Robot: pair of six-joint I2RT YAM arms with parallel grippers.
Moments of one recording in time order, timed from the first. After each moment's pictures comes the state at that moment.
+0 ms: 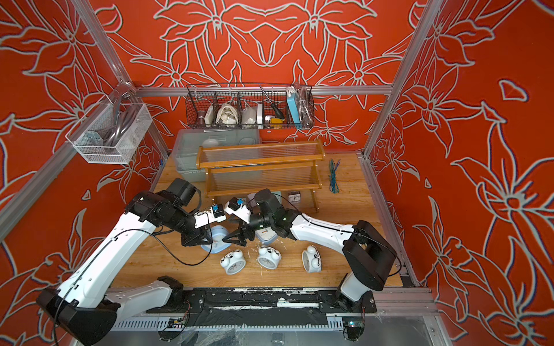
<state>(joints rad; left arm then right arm) -0.35 1.14 1.26 -1.45 0.39 0.72 0.94 1.58 1.00 0.16 -0.73 -0.02</state>
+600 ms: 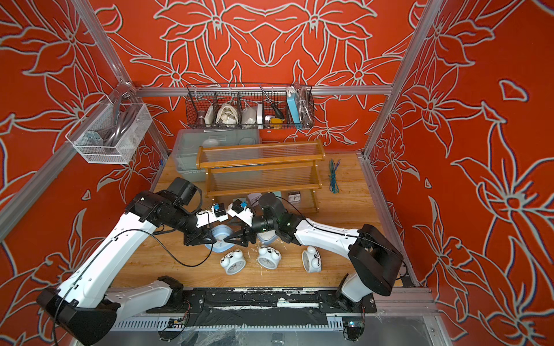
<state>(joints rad) -0.35 1.14 1.27 -1.42 0.45 0.74 0.95 1.52 0.91 0.26 -0.72 0.01</state>
